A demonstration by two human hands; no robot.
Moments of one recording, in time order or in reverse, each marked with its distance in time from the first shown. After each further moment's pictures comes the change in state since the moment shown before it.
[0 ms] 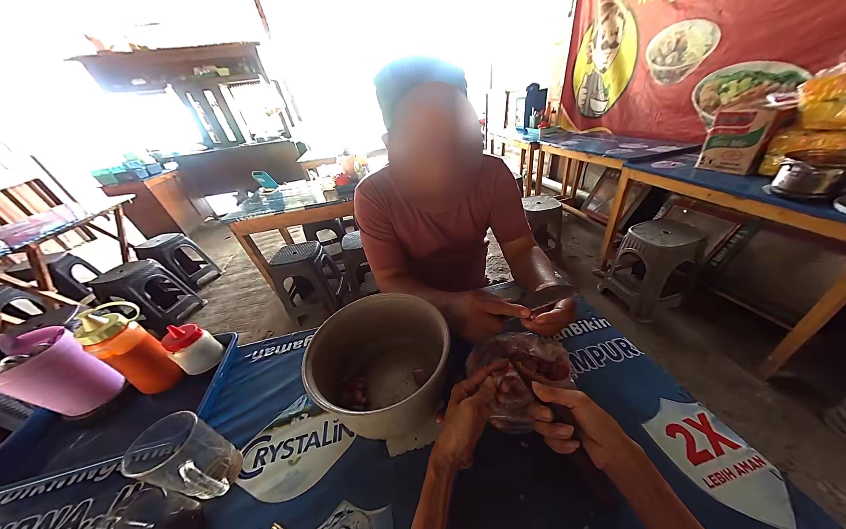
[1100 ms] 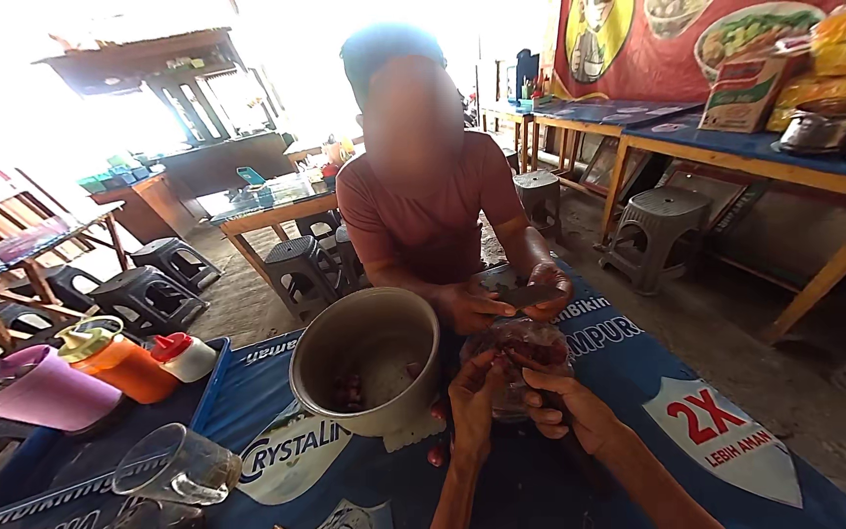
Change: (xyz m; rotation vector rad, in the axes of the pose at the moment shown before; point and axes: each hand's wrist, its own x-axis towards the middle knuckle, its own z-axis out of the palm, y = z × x) left_hand 0.003 -0.010 0.035 0.068 0.380 0.110; right_hand 0.004 0.001 0.013 -0.032 0.112 -0.032
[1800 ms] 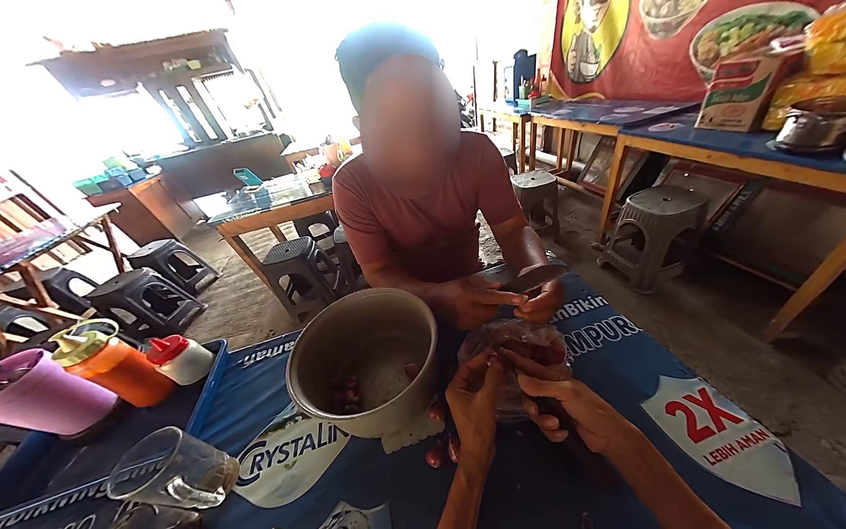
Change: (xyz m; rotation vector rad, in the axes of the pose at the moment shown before) left_hand -0.006 0.004 0.012 0.064 0.171 0.039; right_hand -0.004 -0.005 -0.004 -0.254 -0.049 -0.041
